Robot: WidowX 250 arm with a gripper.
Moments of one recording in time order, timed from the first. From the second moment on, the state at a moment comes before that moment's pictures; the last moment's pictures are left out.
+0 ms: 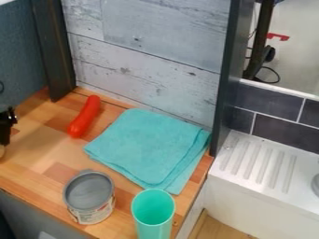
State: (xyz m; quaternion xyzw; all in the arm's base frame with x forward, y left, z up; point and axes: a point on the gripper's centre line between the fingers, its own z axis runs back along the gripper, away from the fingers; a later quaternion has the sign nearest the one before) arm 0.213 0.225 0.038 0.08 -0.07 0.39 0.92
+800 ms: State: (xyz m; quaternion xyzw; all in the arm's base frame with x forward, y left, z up) arm 0.215 0.231 0.022 0.05 -0.06 0.44 0.89
